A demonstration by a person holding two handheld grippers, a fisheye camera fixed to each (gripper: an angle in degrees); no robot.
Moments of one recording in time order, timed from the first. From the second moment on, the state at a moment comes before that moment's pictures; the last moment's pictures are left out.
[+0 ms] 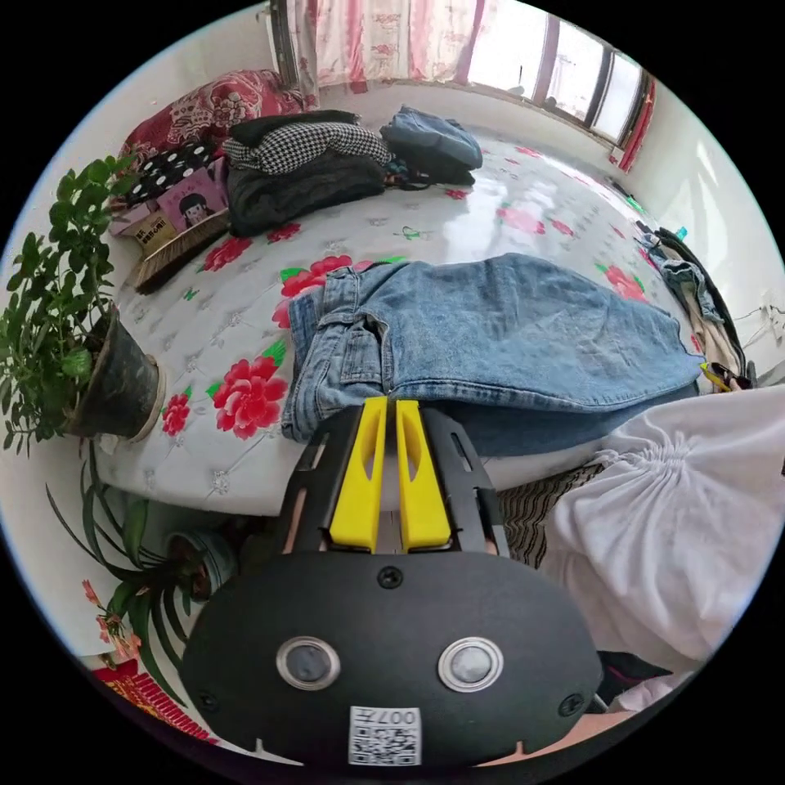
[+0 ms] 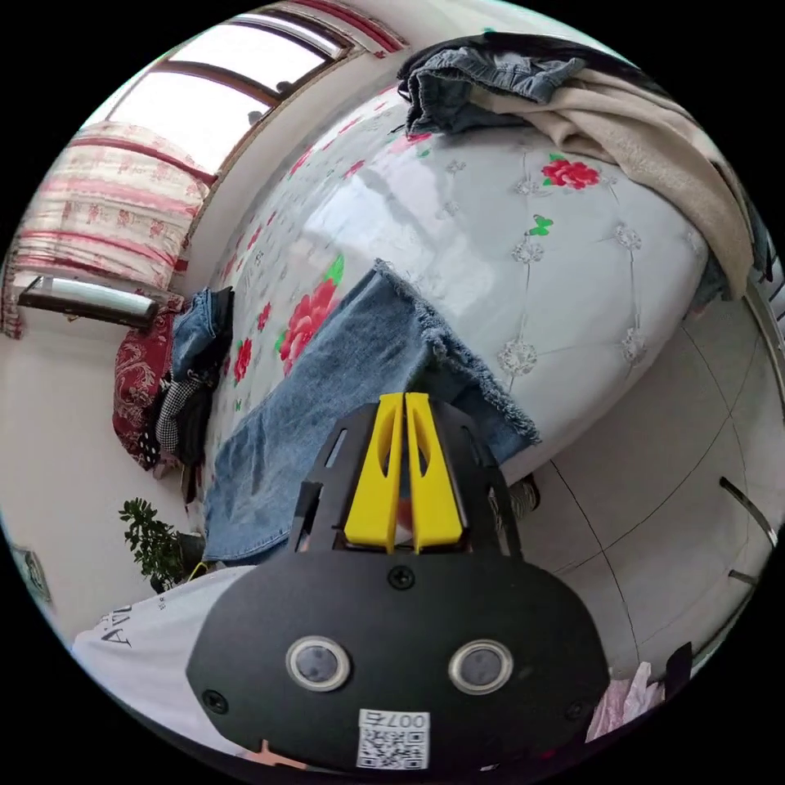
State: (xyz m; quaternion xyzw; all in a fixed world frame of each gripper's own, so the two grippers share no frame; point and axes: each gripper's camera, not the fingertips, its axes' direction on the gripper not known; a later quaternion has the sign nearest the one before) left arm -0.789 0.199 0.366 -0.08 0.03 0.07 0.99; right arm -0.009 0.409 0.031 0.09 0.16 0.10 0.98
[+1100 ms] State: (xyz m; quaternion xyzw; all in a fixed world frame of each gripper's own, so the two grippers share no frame) left arm -0.827 0.200 0.500 -0.13 0.02 -0.14 0.98; right arm -0.513 0.242 0.761 -0.38 0.04 -0.37 0.85
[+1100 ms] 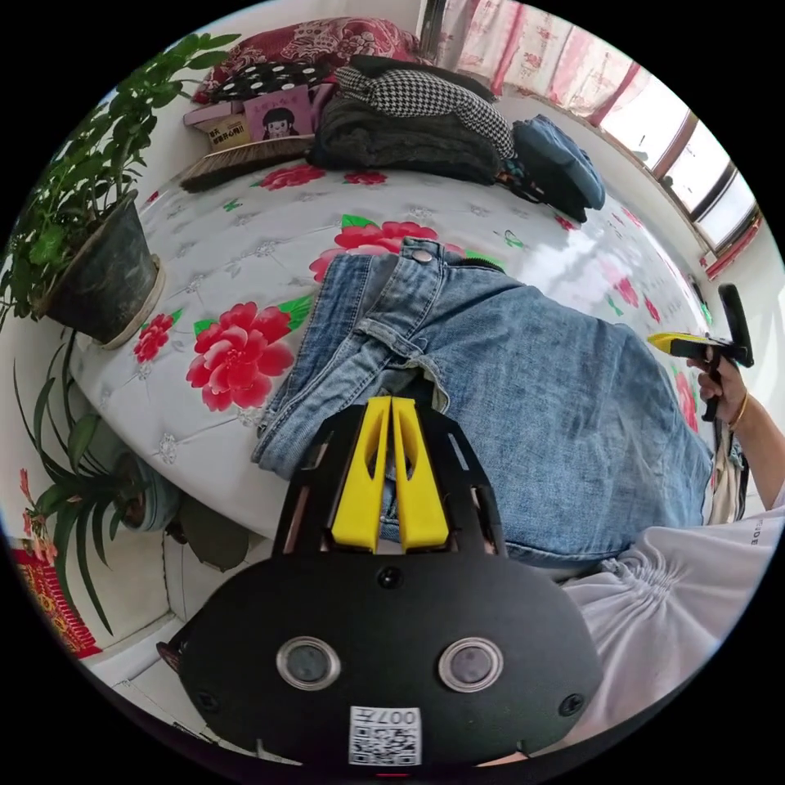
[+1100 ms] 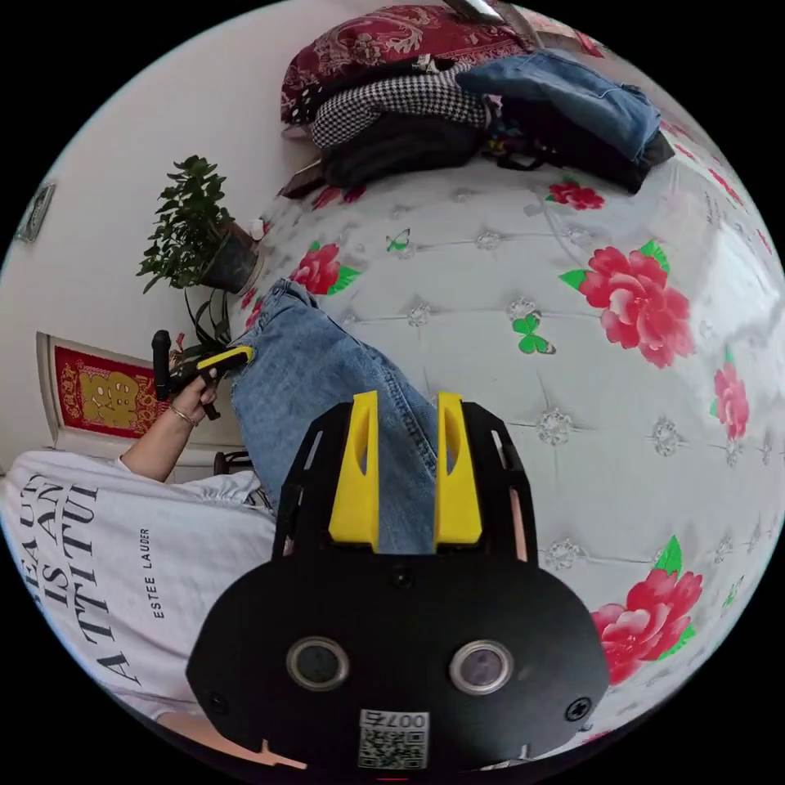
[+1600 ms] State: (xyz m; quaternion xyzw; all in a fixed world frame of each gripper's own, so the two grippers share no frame) left arm -0.833 0.214 0.521 -0.09 0.06 -0.18 0.98; right arm -0.538 0.201 0.952 -0.54 -0.03 -0.14 0.83
